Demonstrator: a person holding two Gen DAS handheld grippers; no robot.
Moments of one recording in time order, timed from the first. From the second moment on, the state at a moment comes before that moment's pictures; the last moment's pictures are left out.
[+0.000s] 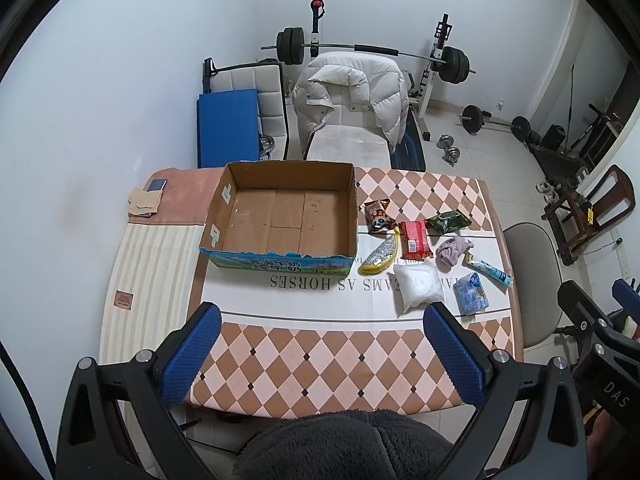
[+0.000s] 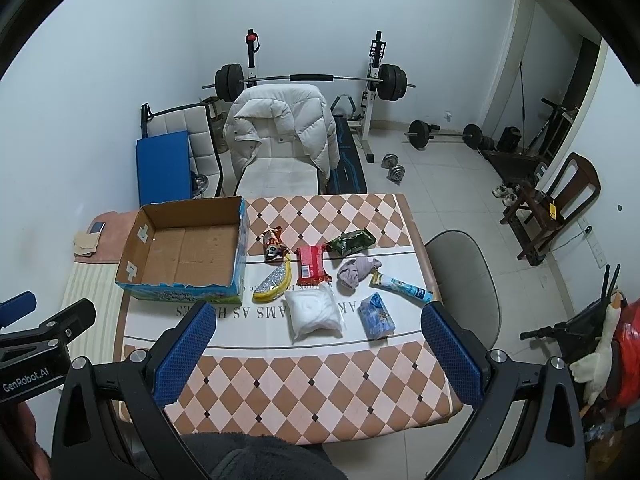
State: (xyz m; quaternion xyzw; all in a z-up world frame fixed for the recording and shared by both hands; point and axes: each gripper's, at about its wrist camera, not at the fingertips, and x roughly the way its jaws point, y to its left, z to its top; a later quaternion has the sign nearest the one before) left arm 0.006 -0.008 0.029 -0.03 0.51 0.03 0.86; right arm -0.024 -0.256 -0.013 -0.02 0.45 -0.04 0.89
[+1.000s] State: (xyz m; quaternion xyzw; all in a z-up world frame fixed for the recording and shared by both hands) left arm 0.015 -0.005 0.019 -0.03 0.51 0.03 0.86; right arm -0.005 -0.260 -0.013 -0.02 0.45 -0.04 0.89
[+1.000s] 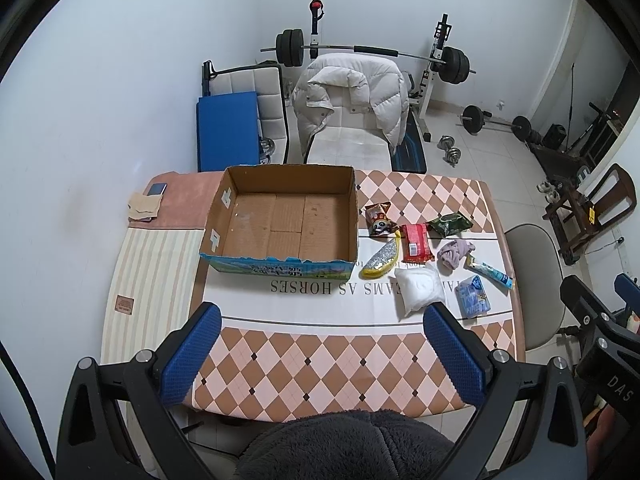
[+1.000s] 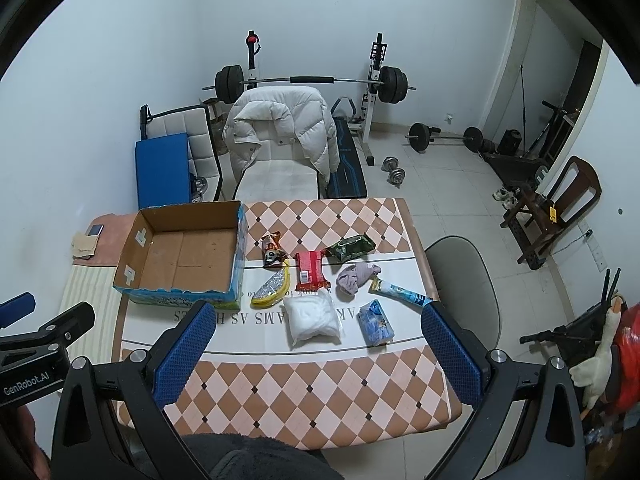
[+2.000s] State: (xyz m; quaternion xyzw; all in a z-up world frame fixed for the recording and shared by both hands) left arm 0.014 -0.006 0.019 -0.03 0.51 0.03 0.86; right arm -0.009 -0.257 -0.018 -0.02 0.45 -0.03 0.89
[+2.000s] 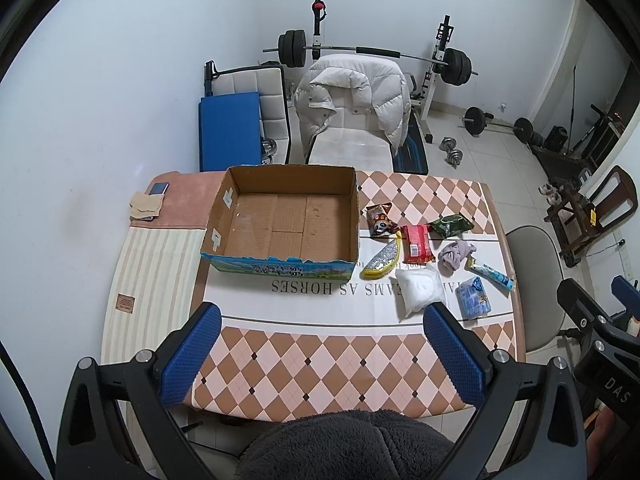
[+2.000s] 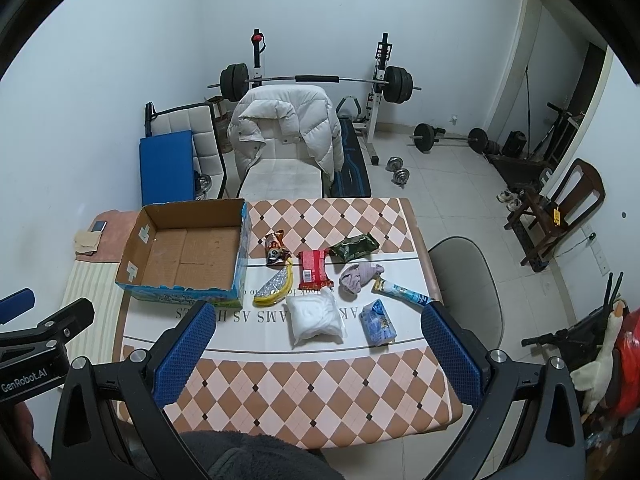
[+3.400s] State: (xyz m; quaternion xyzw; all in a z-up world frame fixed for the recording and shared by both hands) left arm 0.237 -0.234 -0.419 0.02 0.83 -0.04 0.56; right arm 0.186 -0.472 -0.419 0.08 0.73 -0.02 0.68
